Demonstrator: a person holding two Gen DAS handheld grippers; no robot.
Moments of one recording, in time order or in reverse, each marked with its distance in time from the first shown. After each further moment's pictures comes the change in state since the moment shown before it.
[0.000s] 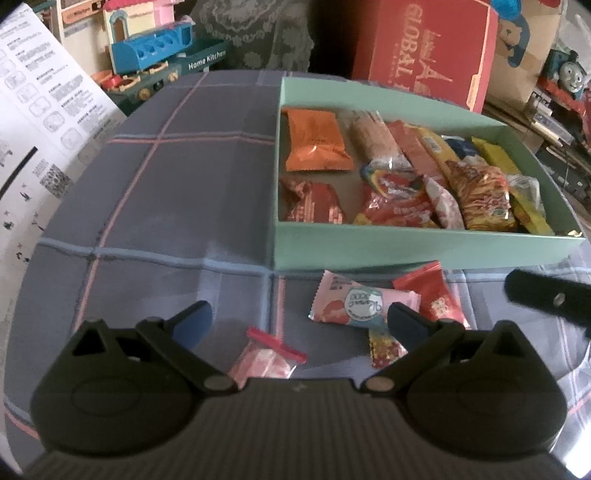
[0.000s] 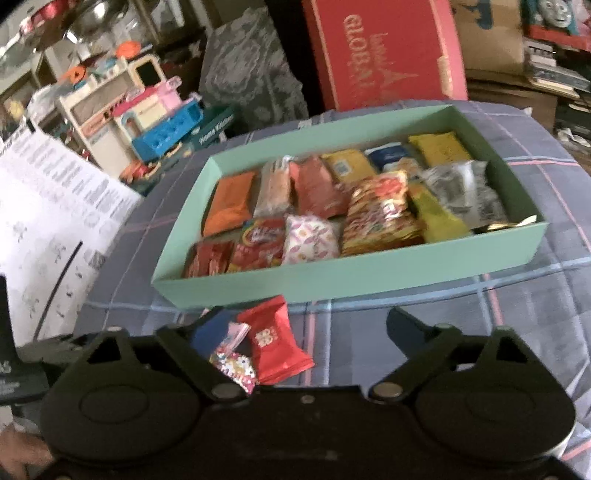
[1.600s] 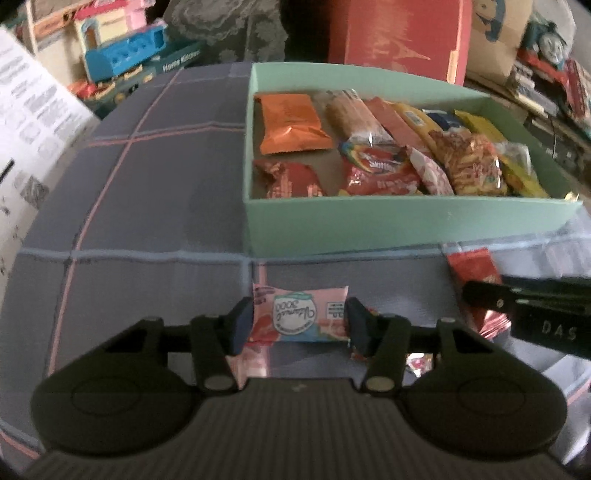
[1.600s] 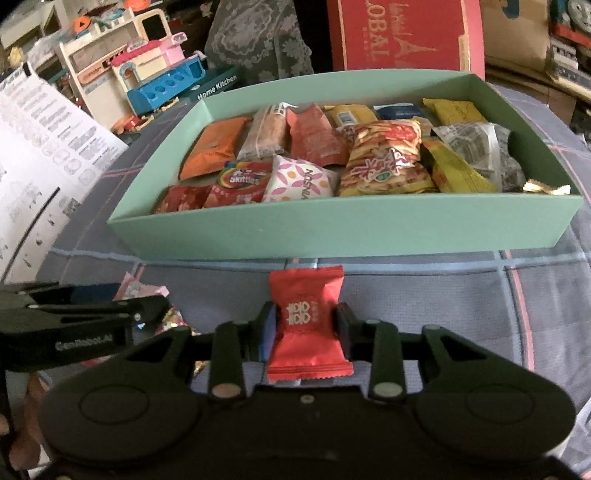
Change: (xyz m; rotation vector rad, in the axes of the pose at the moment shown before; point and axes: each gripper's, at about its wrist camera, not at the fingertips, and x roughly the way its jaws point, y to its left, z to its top) left arm 0.010 -0.010 -0.010 0.072 0.014 -0.032; right arm 0.047 -0.008 -0.022 -0.065 0.053 -0.034
